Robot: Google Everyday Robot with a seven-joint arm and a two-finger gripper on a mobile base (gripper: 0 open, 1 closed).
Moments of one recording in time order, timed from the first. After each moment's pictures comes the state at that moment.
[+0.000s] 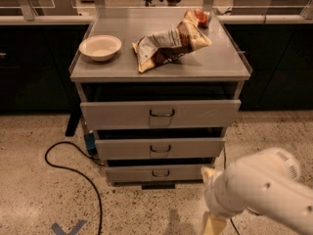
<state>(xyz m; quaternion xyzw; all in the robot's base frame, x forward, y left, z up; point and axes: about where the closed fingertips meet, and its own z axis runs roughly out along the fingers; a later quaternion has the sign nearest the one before) 0.370 -0.139 0.635 -0.65 0.74 0.01 0.15</state>
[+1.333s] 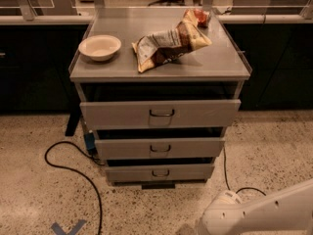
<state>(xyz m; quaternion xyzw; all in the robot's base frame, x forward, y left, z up) 0.302 -0.137 0.373 -0.60 0.79 0.11 0.01</state>
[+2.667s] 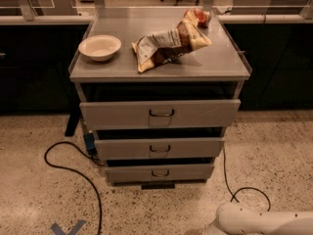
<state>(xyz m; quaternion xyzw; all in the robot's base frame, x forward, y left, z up) 0.283 -0.138 0.330 -0.51 0.82 0.26 0.01</state>
